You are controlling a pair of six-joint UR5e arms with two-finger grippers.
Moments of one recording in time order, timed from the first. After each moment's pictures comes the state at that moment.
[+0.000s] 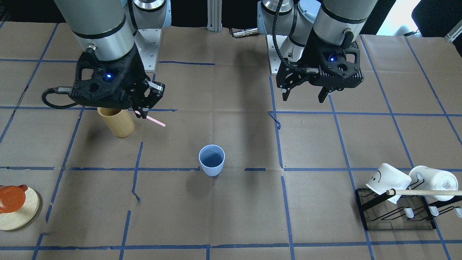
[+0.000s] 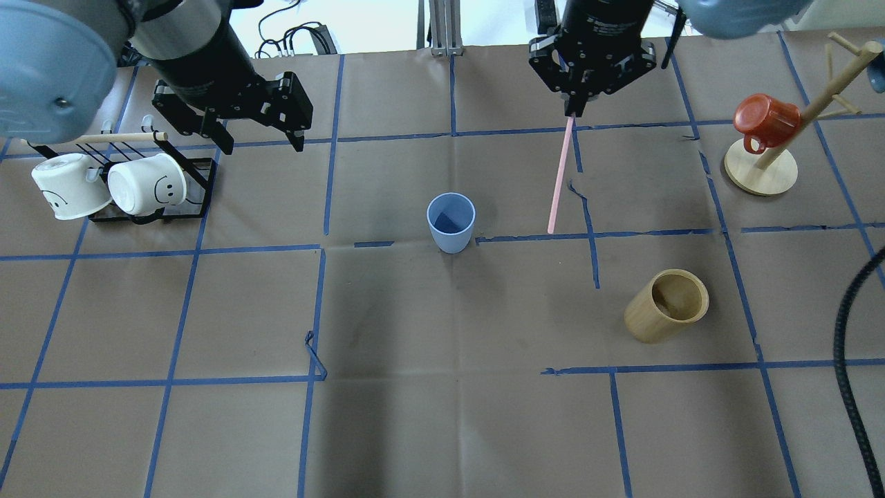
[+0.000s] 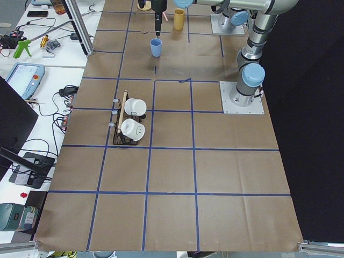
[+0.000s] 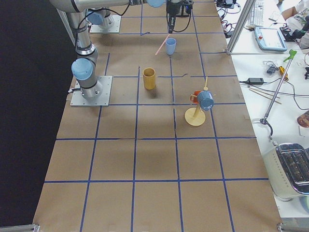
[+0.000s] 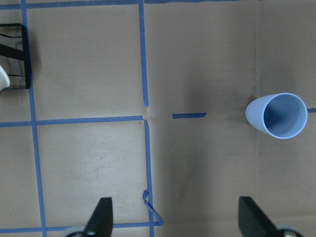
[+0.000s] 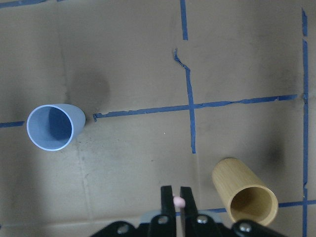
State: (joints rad) left arm -1.62 -1.59 -1.49 -1.56 1.56 0.01; right arm 1.77 -1.32 1.22 -1.53 -1.55 0.31
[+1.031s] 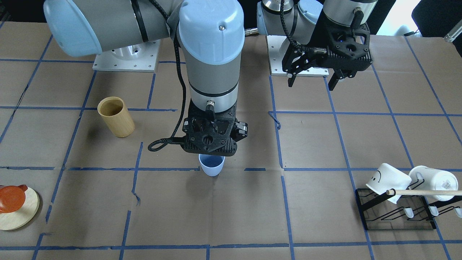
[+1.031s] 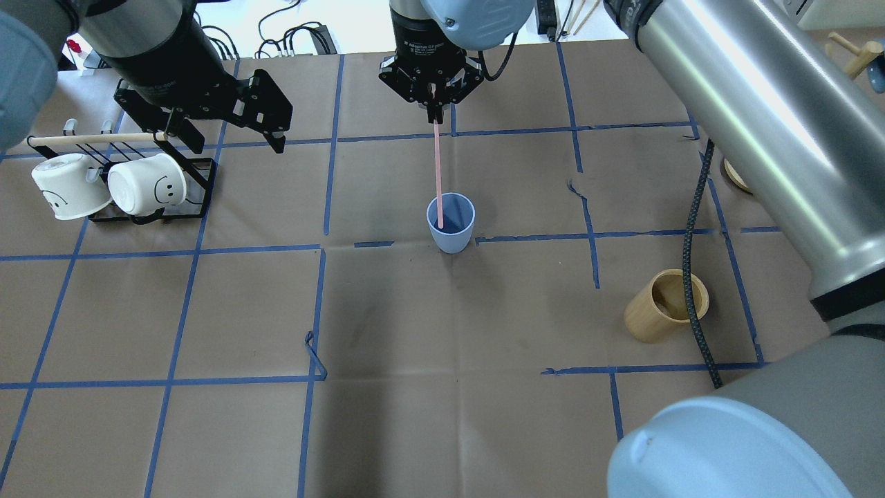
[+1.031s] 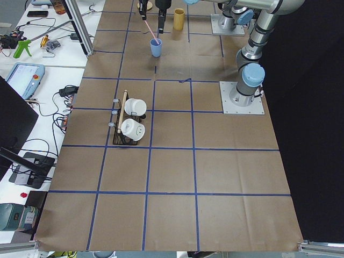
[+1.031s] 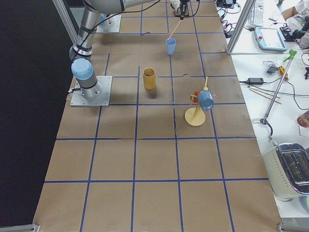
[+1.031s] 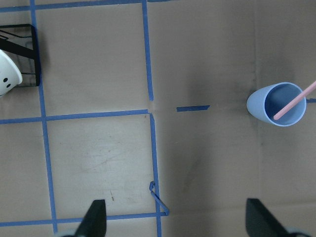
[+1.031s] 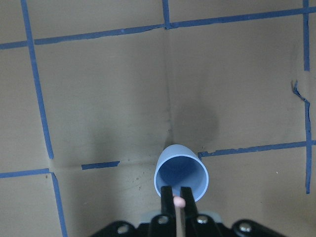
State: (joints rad) left arm -1.60 -1.56 -1.49 -1.59 1.56 0.02; right arm 1.95 -1.04 1.02 -1.54 -1.58 0.48
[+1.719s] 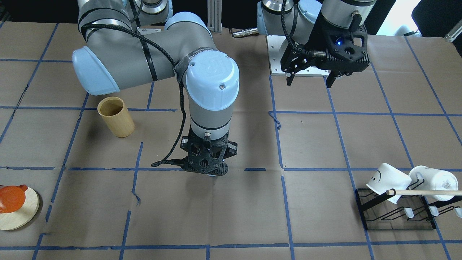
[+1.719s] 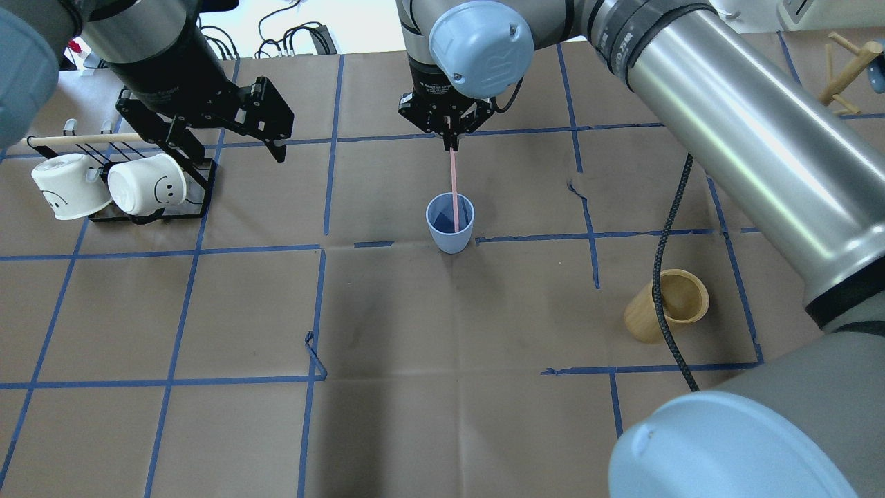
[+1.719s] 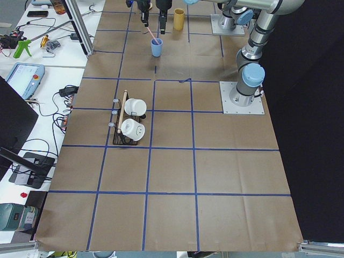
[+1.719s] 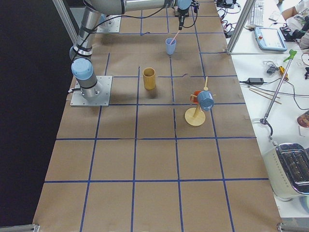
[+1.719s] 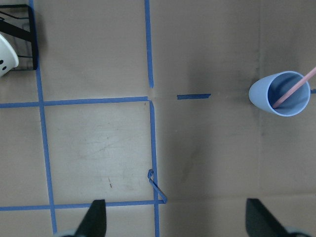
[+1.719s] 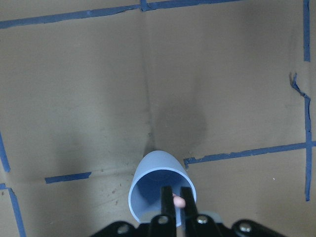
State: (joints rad) left arm -1.61 -1.56 -1.49 -1.64 1.56 0.01; right arm 1.94 -1.04 1.16 -1.68 -1.60 0.49
